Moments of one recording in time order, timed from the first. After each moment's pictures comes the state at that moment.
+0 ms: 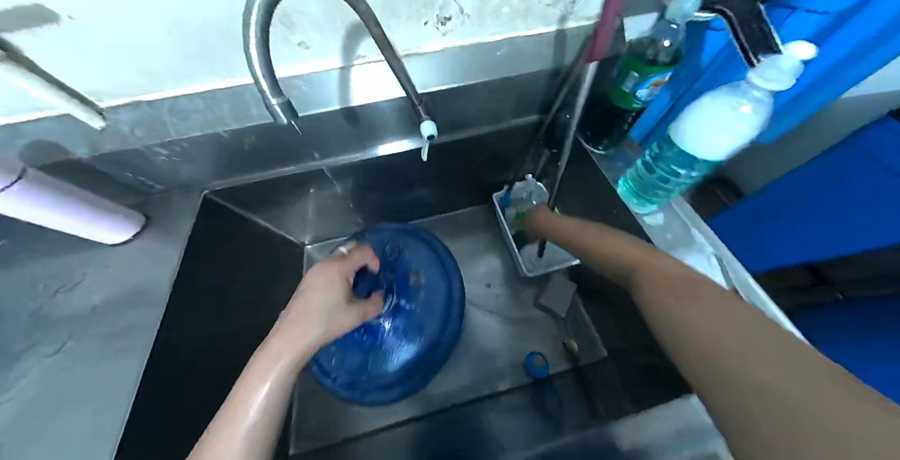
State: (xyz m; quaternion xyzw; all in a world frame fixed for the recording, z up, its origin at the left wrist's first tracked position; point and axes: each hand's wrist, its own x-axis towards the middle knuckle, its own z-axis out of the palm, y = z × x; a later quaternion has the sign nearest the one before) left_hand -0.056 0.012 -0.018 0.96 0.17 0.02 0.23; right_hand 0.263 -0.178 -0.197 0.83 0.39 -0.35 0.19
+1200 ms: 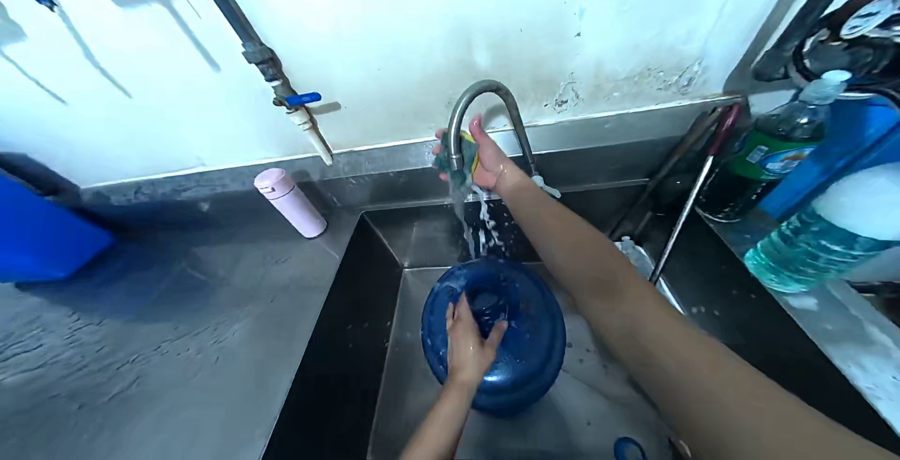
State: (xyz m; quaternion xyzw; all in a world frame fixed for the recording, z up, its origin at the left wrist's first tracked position) left_hand -0.087 -0.047 -0.112 0.84 0.34 0.25 0.35; right_hand 0.154 0.044 0.044 0.35 0.39 -0.51 -0.69
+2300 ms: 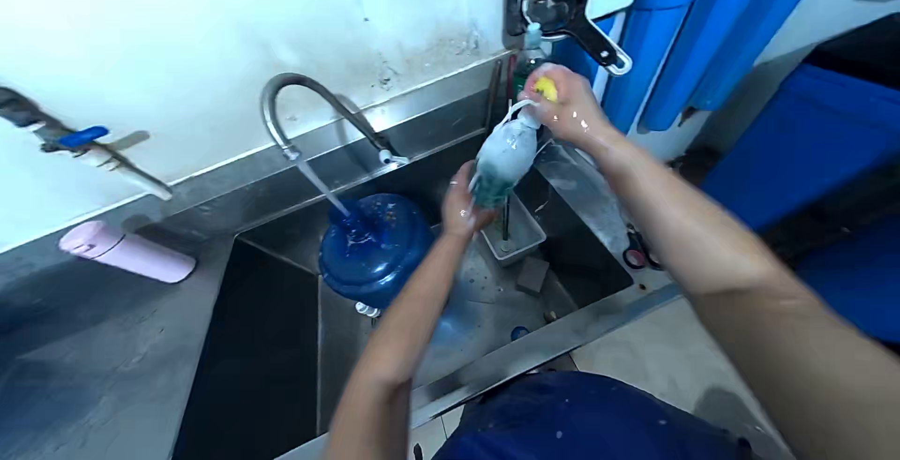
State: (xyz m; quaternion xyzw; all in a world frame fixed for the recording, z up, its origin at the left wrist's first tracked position) left_hand 0.116 -0.183 -0.054 0.93 0.09 0.17 0.32; right_hand 0.246 -0.359 0.050 0.75 0.40 0.07 -0.51
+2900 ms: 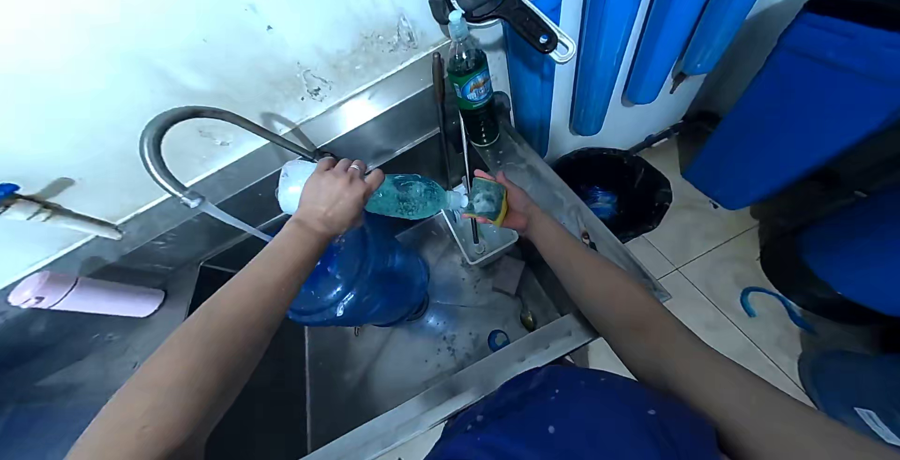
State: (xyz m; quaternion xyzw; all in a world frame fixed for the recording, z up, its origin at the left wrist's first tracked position) left_hand 0.139 -0.150 0.063 0.96 -0.05 -0.03 -0.27; right_hand 0.283 -0.366 -0.147 0.34 0.06 -0.48 -0.81
